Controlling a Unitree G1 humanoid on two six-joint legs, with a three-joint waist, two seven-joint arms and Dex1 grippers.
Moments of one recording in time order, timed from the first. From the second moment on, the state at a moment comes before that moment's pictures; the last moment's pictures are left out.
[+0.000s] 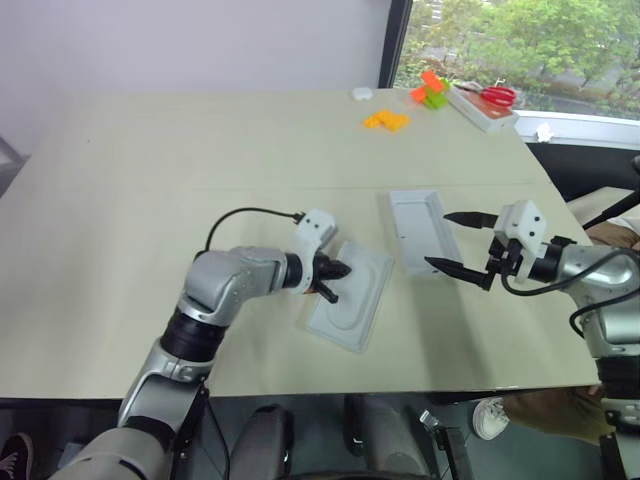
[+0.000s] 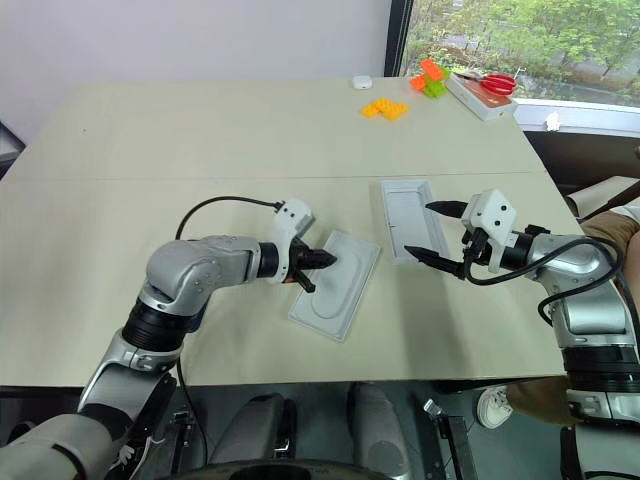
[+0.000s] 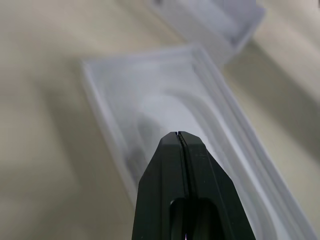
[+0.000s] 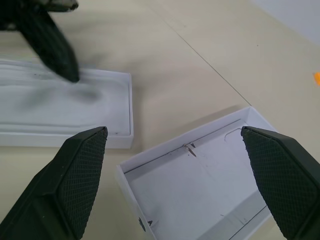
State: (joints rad) left arm -0.65 0.28 -0.19 -0.13 -0.56 1.19 -0.47; right arm -0.31 -0.80 -0.13 0.08 0.35 0.09 1.09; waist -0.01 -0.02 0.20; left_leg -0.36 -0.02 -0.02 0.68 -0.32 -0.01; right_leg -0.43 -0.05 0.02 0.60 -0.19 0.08
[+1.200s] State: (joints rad) left arm -0.39 0.82 0.13 -0.14 -0.68 0.85 -1.06; right arm -0.37 -0.71 0.07 -0.10 0.26 0.33 0.98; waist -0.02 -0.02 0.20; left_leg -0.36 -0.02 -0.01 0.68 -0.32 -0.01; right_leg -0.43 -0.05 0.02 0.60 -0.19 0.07
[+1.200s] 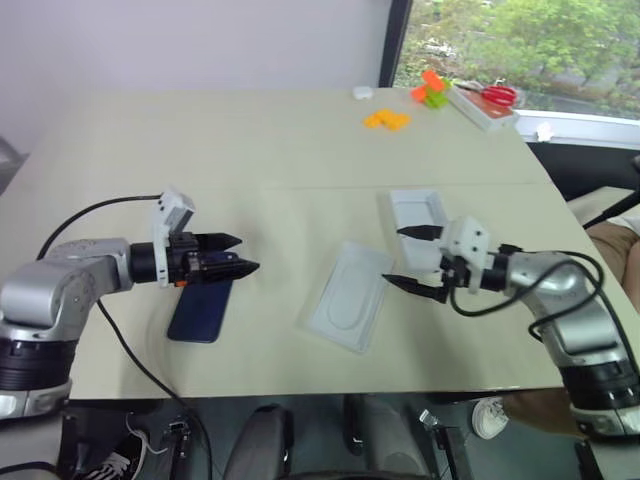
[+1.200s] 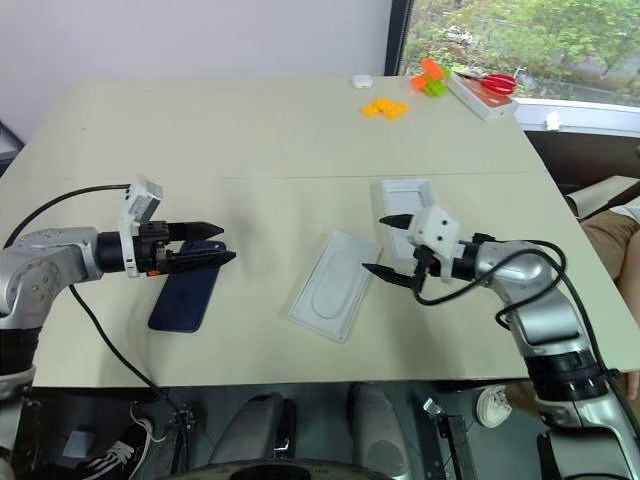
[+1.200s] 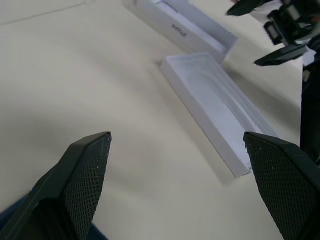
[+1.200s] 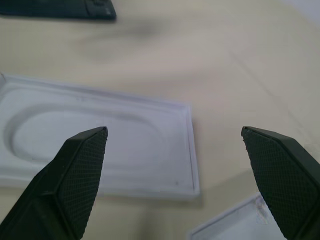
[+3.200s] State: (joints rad) left arm -0.37 0.77 0.13 -0.21 -0.65 0.71 -0.98; right arm -0.74 -0.55 0.34 0.28 0.02 0.39 0.91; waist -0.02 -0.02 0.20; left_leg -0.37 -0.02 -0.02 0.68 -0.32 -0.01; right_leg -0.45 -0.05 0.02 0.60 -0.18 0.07
